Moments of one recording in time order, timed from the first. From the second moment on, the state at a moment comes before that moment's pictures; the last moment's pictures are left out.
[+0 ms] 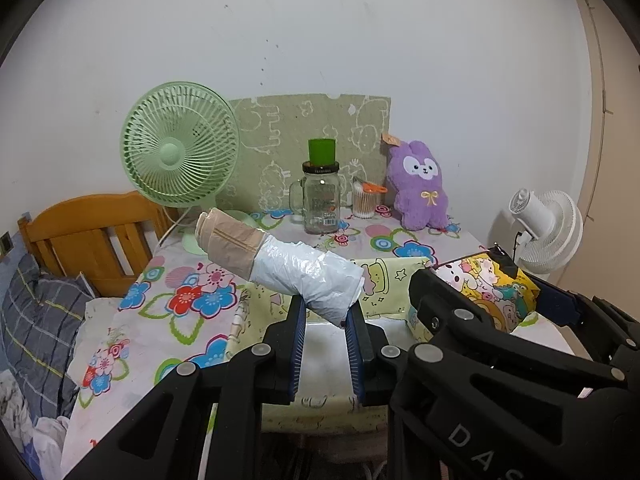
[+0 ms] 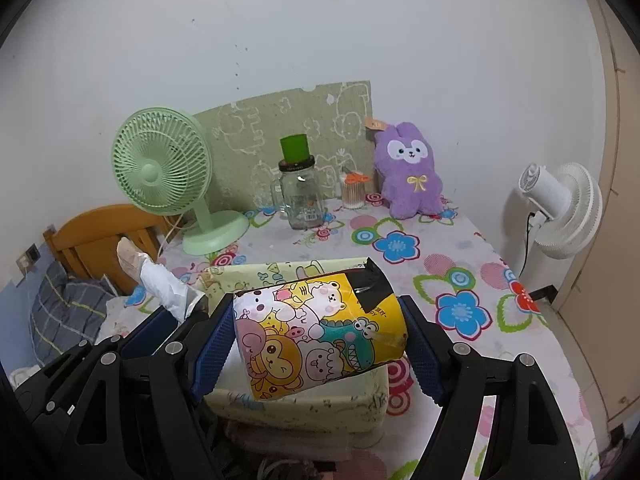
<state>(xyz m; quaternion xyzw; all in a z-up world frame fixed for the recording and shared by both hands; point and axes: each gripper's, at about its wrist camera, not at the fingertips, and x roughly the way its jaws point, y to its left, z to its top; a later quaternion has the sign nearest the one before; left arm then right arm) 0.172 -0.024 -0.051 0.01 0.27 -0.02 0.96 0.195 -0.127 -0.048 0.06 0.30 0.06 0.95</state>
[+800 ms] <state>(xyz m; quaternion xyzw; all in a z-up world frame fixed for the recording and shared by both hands) 0.234 -0.017 -0.084 0.00 0.35 -0.01 0.93 0.259 -0.122 -0.083 0.05 0.34 0.08 0.94</state>
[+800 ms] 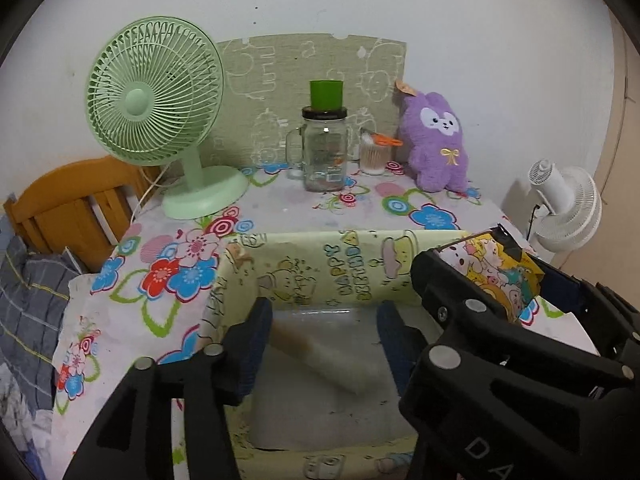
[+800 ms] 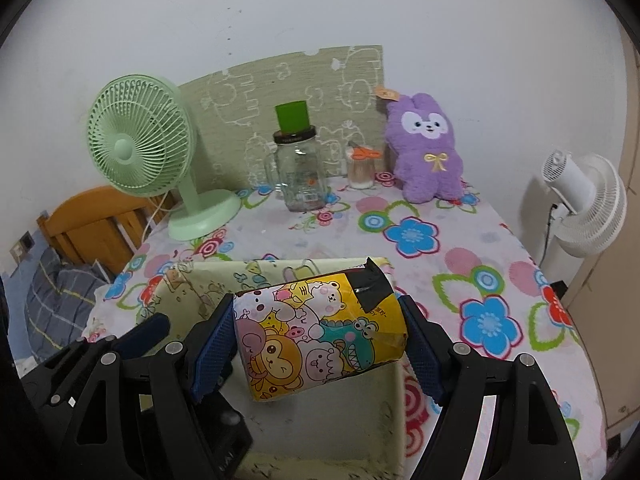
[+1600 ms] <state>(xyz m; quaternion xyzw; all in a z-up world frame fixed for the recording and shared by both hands) 0.243 -0.016 -0.085 0.01 0.36 -0.03 0.93 0.280 -0.109 -0.089 0.03 0.35 0.09 0.93</state>
